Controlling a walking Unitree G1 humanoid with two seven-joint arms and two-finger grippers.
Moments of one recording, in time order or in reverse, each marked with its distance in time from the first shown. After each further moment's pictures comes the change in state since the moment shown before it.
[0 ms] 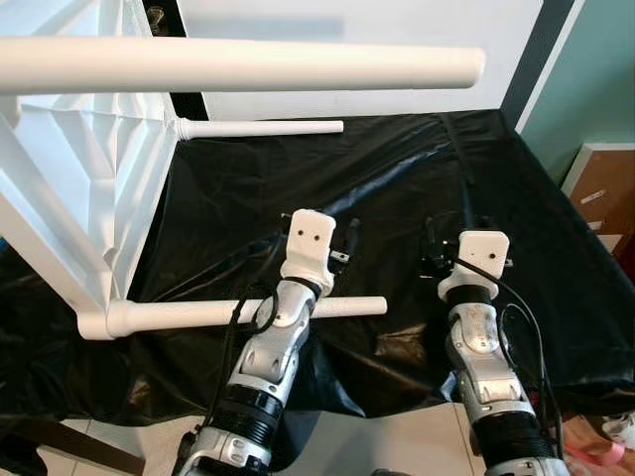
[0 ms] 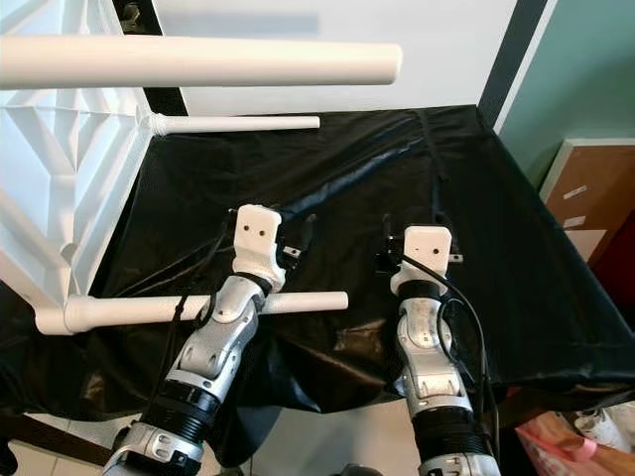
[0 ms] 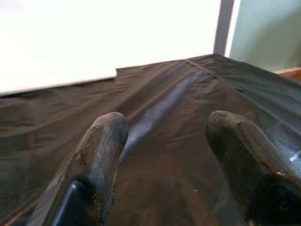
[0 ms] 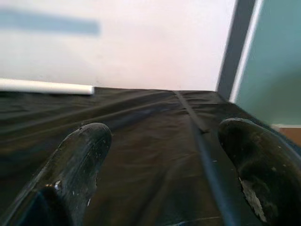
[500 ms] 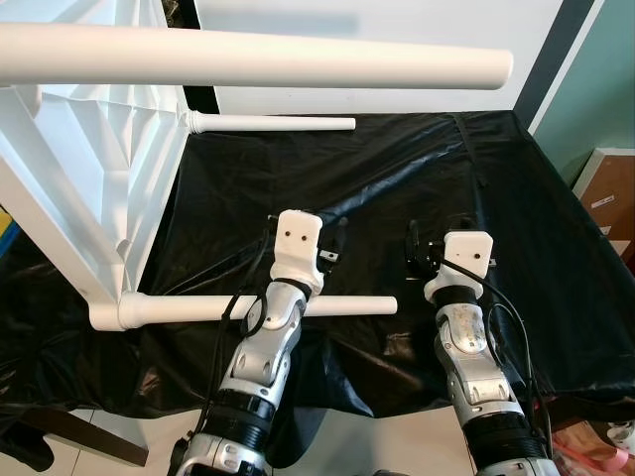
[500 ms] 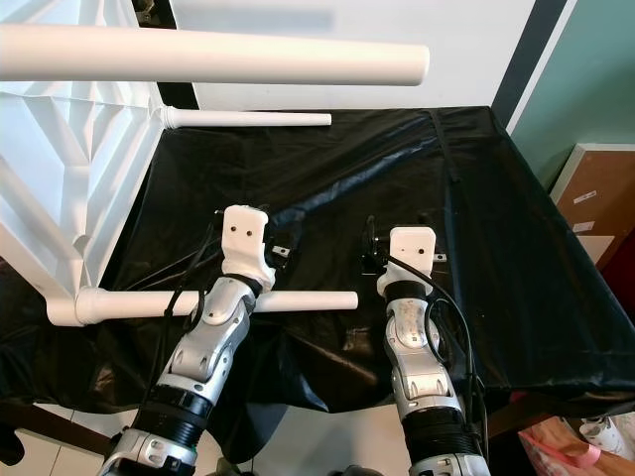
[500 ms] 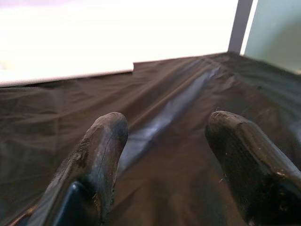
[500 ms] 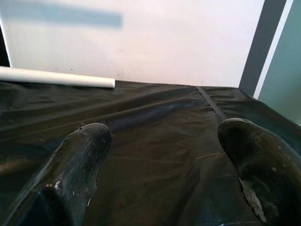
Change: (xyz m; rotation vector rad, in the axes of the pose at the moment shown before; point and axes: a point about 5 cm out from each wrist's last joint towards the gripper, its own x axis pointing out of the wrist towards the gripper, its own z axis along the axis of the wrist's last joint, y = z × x) left arm -0.010 0.007 -0.003 0.017 0.007 0.019; right arm -0.001 0.005 -0.001 0.007 0.021 0.021
